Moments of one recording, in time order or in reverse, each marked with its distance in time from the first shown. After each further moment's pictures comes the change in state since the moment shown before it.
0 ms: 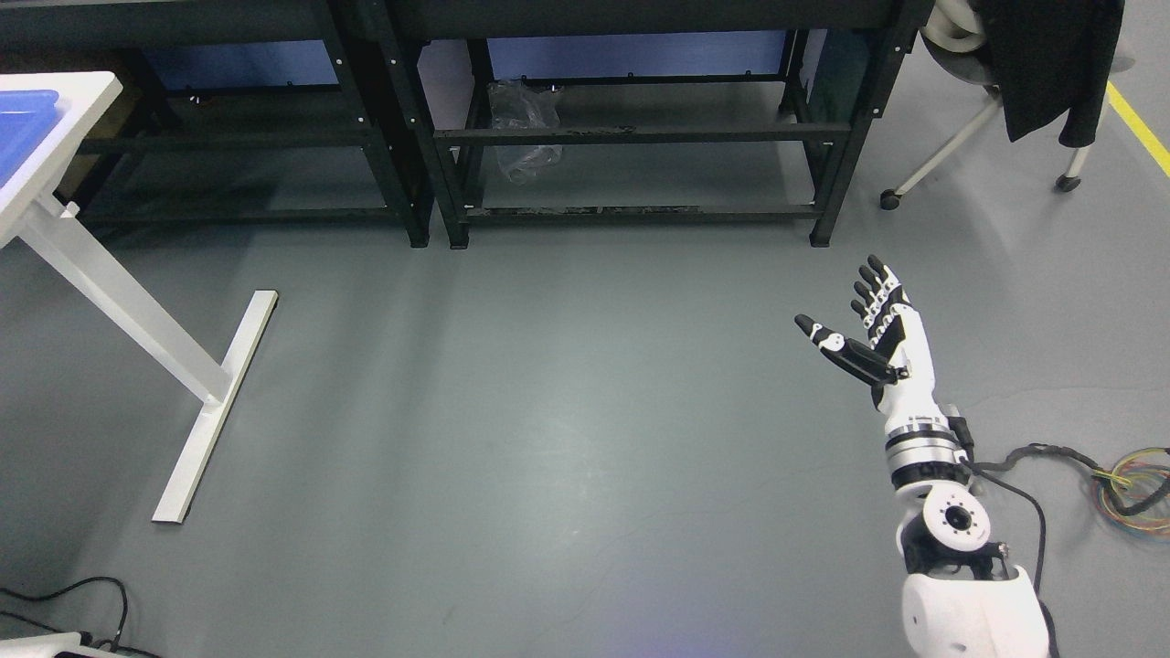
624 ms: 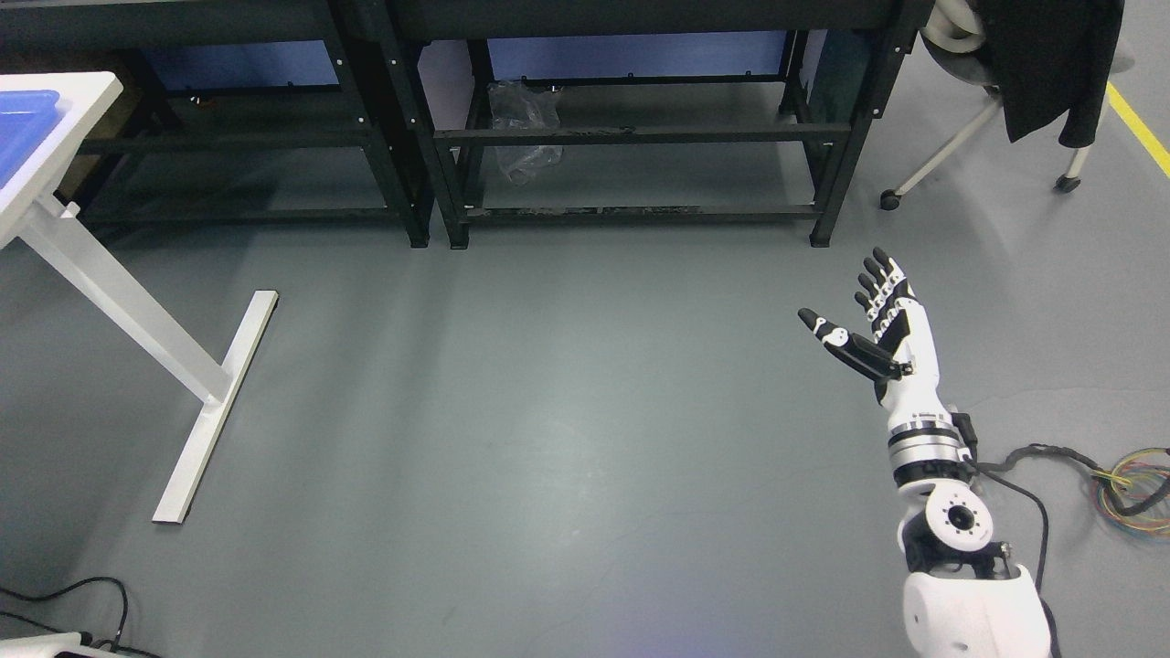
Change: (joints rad) left arm 0.000 0.000 0.000 0.000 0.000 0.000 0.000; right arm -0.001 0.000 -0.002 -0.008 0.016 -0.043 -0.001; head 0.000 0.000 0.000
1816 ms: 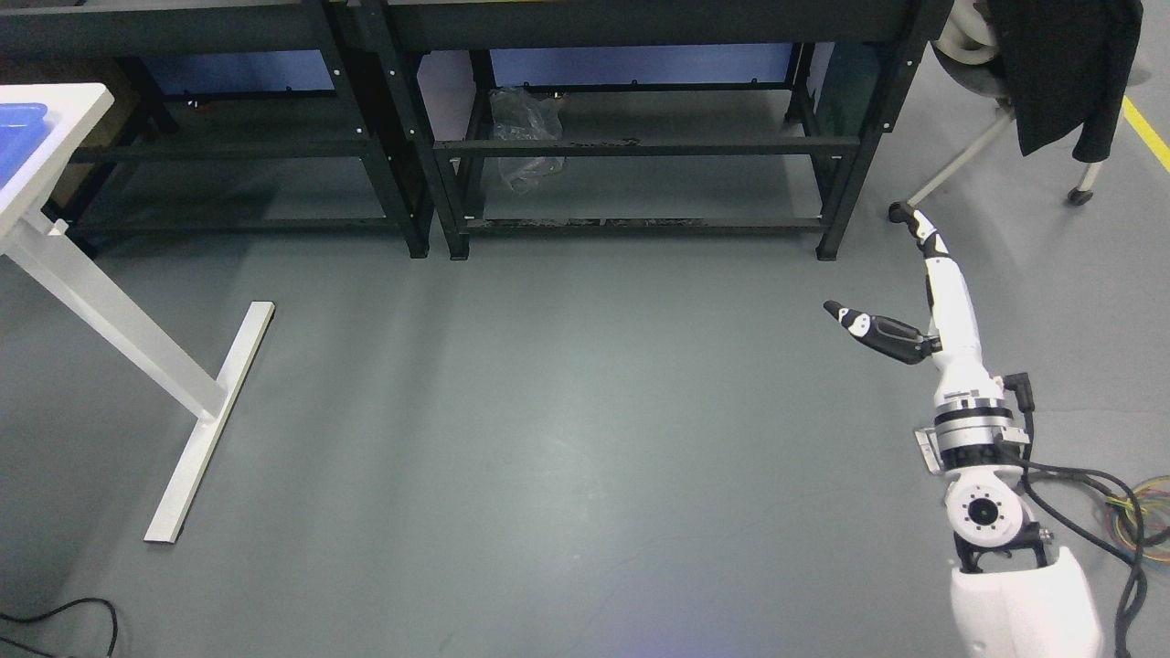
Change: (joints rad) left arm 0.000 0.000 0.000 0.000 0.000 0.000 0.000; right arm 0.002 -0.069 -0.033 -0.111 0.583 -0.065 -0.054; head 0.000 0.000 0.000
